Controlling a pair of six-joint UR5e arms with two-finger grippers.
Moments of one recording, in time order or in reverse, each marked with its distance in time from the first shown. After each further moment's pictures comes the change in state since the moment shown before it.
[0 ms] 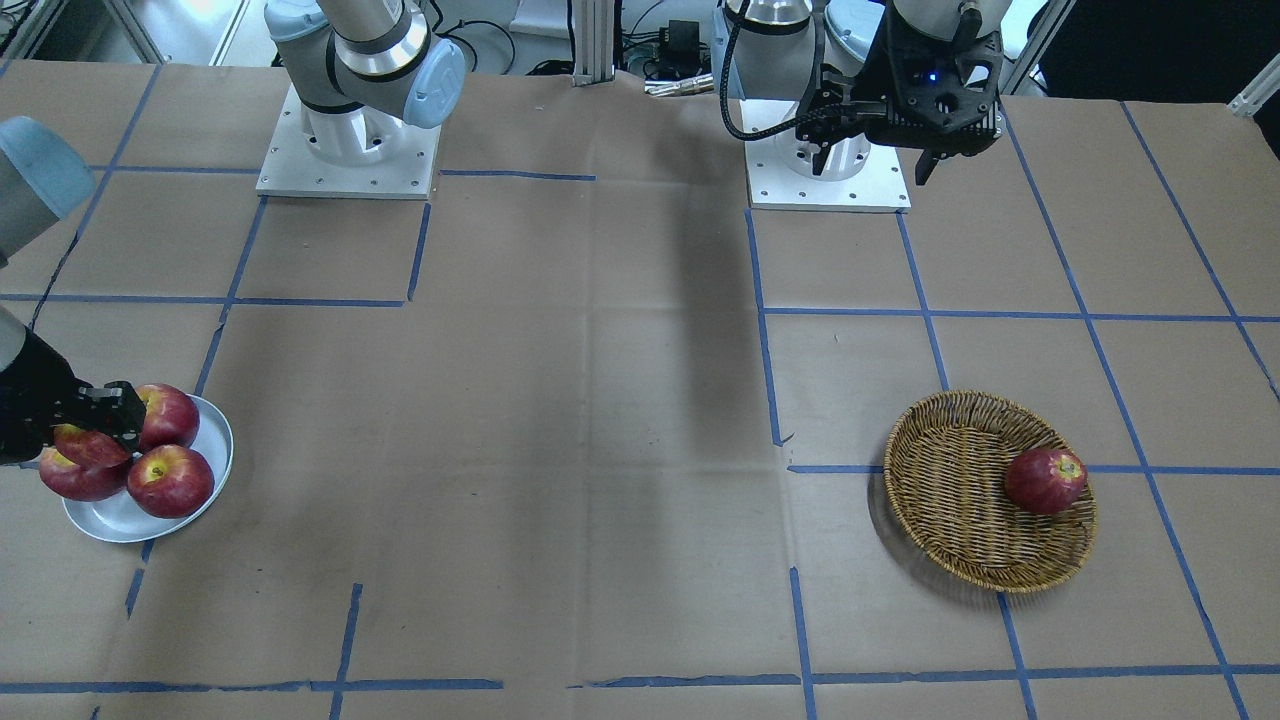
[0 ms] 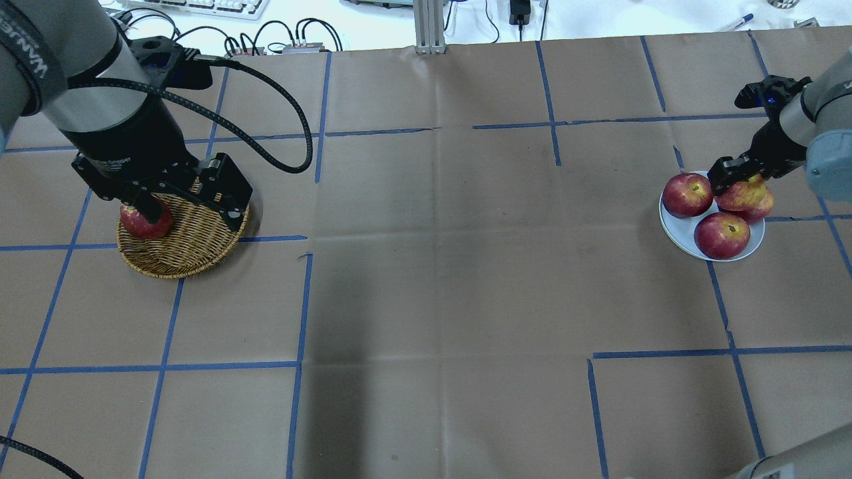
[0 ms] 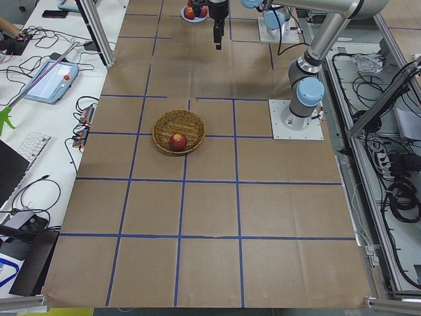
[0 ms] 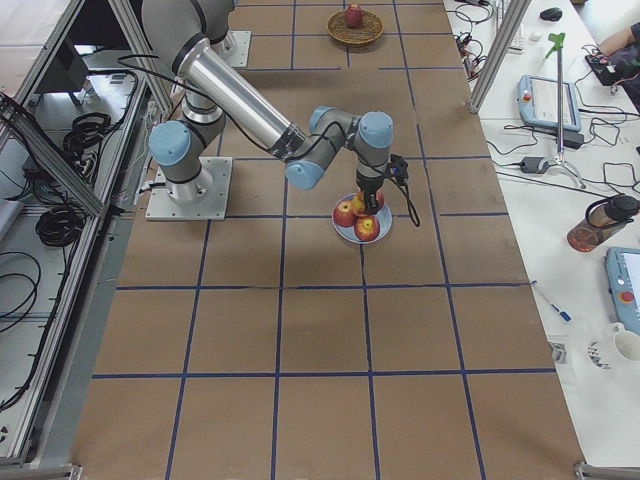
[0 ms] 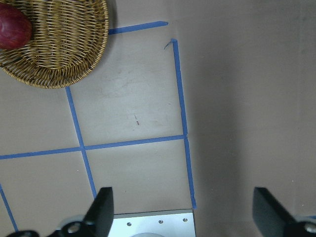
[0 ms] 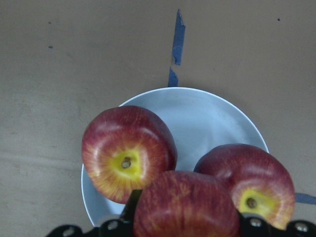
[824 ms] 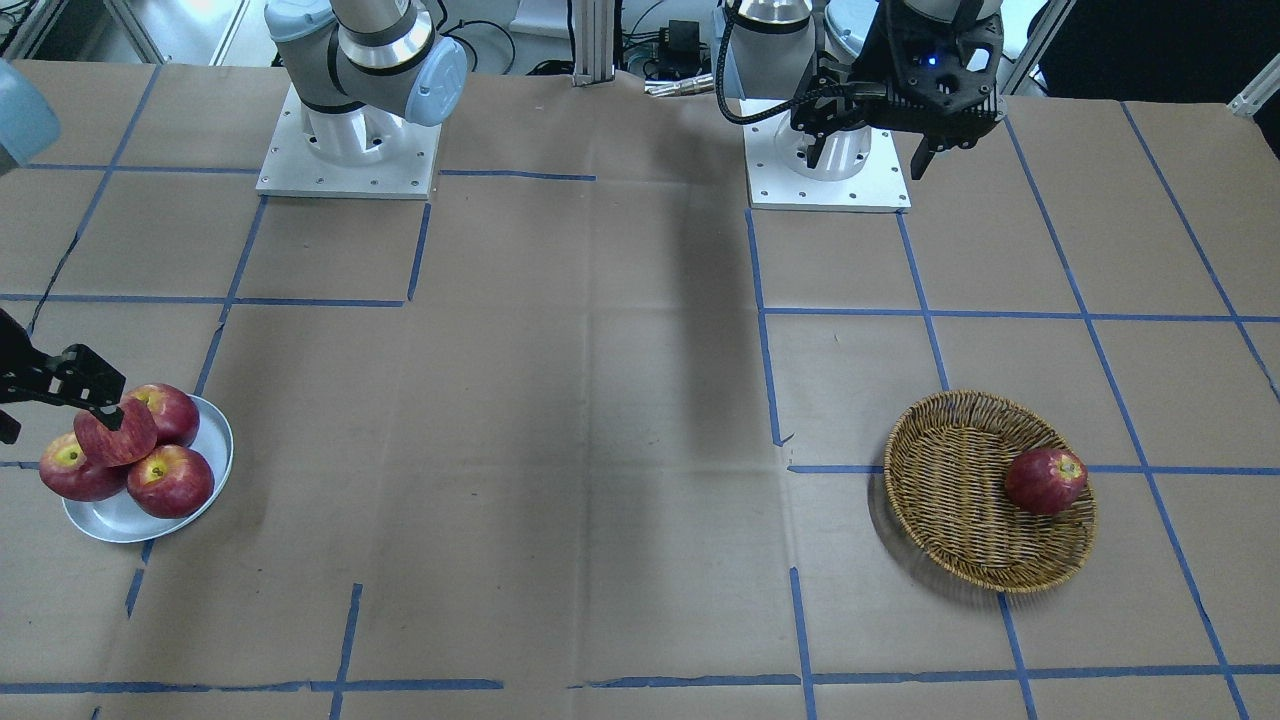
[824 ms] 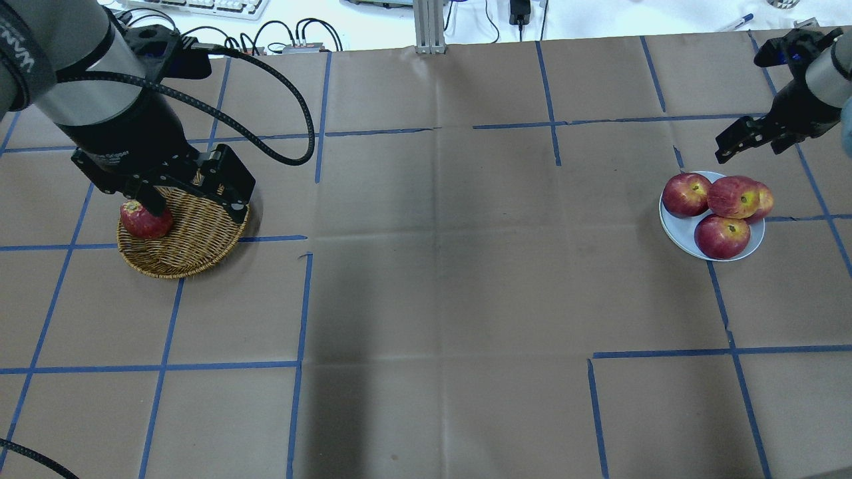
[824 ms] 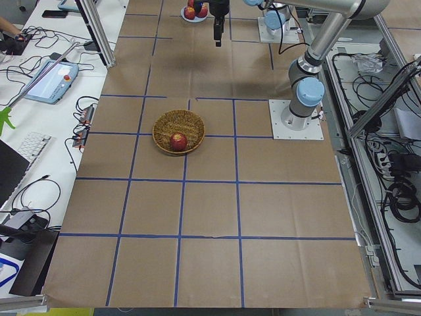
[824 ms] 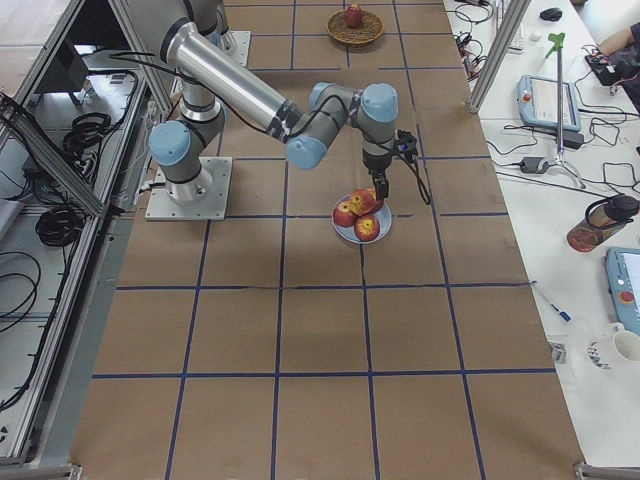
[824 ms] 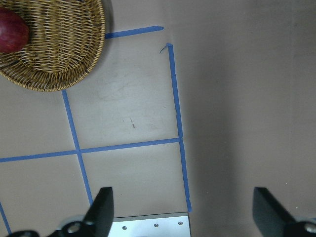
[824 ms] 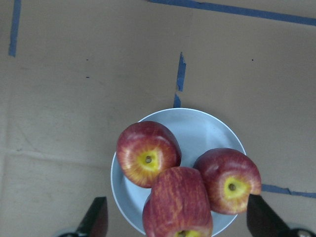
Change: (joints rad) left arm -0.006 0.005 0.019 0.010 -0.025 -0.001; right arm 0.039 -0.109 -0.124 0.194 -0.003 0.037
